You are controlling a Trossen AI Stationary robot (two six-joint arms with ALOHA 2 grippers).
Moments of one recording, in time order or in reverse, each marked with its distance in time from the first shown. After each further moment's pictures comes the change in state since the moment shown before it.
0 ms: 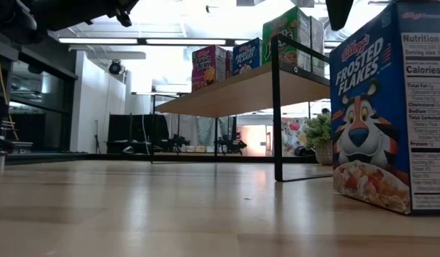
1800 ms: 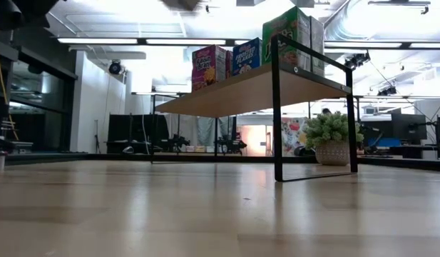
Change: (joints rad) left arm 0.000 -0.242 0.040 -0.218 0.469 -0.258; right arm -0.269 -0.049 0.467 0.133 0.230 -1.215
